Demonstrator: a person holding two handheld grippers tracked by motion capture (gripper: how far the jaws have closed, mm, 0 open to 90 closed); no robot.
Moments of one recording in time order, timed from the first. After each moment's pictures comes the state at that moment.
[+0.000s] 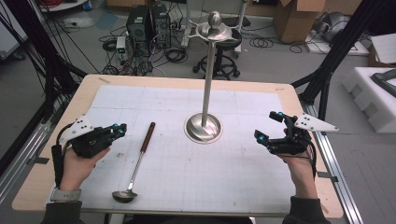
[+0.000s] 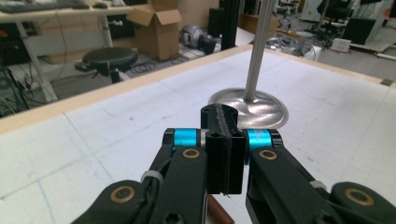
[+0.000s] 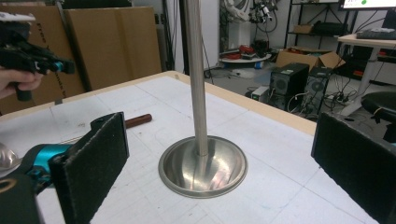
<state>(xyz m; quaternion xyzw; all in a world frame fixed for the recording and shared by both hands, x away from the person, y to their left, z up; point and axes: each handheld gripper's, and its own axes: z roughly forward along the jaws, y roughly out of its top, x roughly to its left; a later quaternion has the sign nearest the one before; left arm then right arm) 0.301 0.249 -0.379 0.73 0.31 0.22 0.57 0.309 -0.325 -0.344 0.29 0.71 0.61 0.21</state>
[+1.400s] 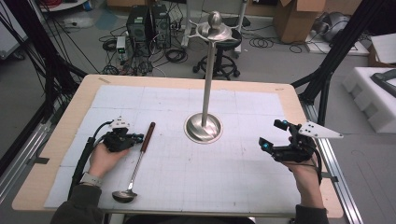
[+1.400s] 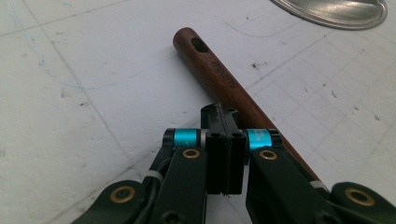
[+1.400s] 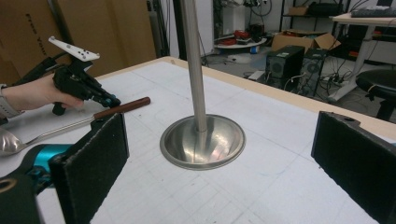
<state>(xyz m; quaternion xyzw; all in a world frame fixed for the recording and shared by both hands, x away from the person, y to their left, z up) 0.365 0.218 -0.453 0.80 0.39 0.13 0.43 0.291 -0.338 -0.353 0.31 0.72 0.59 0.20</state>
